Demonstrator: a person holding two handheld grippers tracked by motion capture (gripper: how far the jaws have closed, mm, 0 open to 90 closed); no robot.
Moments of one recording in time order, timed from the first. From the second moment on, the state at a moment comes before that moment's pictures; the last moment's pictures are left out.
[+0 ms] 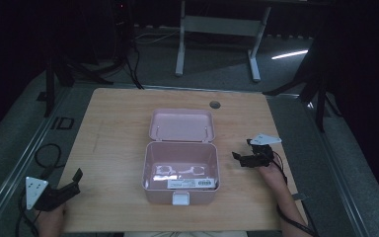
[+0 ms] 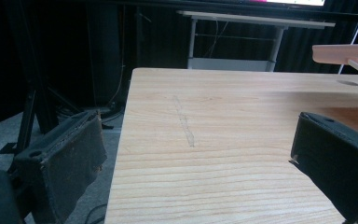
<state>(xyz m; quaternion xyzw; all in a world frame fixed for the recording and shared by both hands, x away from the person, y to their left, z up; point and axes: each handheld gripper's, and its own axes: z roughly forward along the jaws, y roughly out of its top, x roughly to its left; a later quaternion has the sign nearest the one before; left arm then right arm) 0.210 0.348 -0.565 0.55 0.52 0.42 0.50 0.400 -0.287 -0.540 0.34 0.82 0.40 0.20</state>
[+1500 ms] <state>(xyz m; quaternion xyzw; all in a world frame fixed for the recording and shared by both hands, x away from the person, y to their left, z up) 0.210 0.347 -0.565 0.54 0.52 0.43 0.50 0.373 -0.360 -0.545 0.55 0.68 0.35 0.34</state>
